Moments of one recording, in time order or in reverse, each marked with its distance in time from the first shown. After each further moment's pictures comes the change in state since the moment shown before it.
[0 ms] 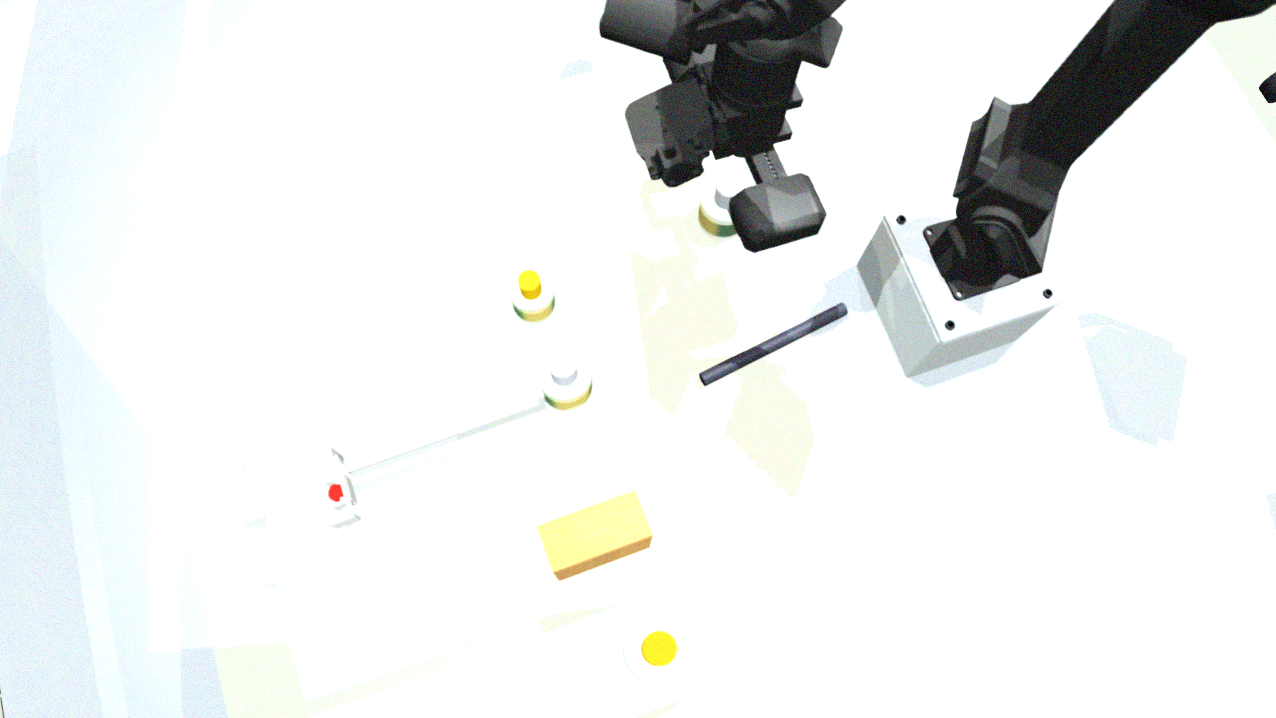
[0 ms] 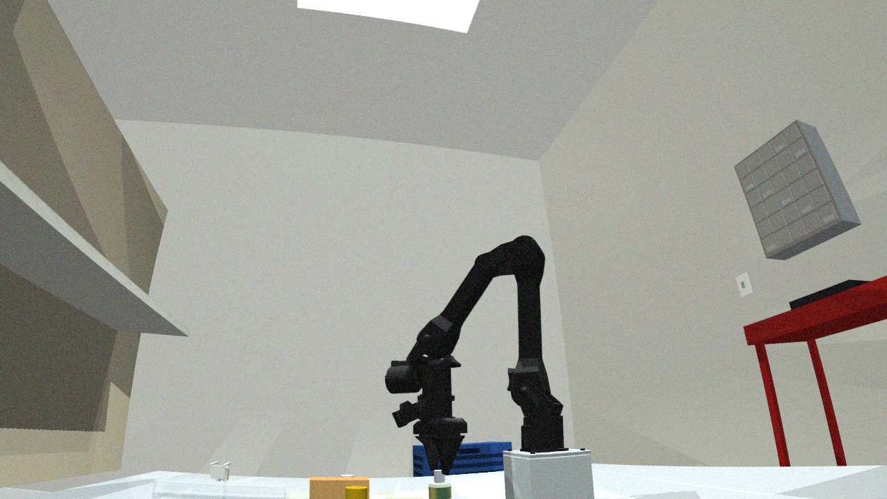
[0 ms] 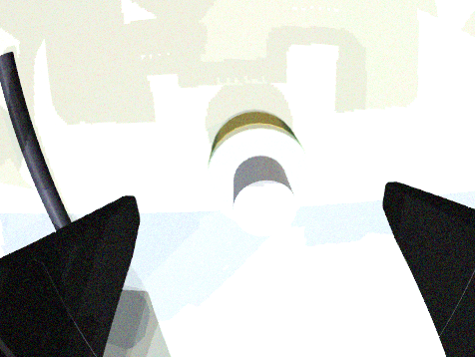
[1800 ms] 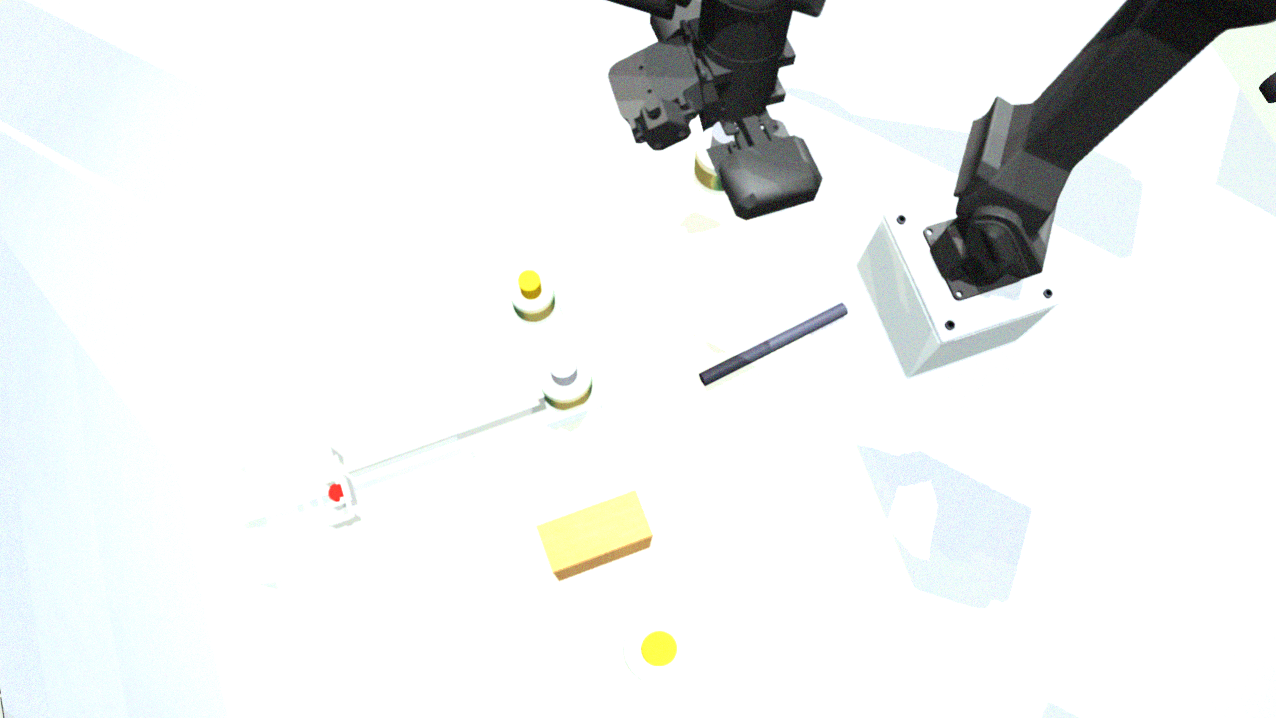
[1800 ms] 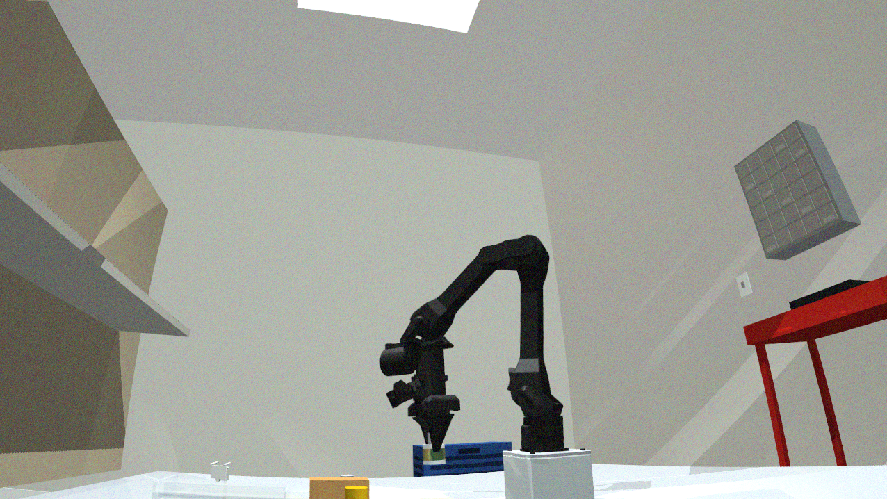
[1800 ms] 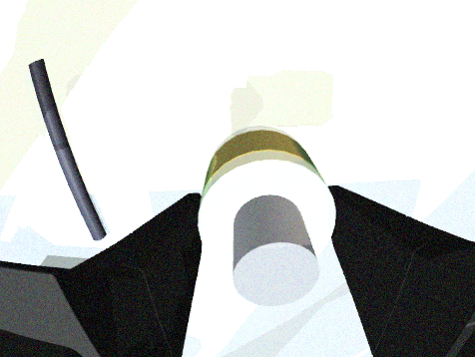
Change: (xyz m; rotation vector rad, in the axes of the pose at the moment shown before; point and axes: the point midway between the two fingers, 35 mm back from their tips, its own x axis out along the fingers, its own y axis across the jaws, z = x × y) arm -0.040 -0.007 0.009 0.001 0.014 0.012
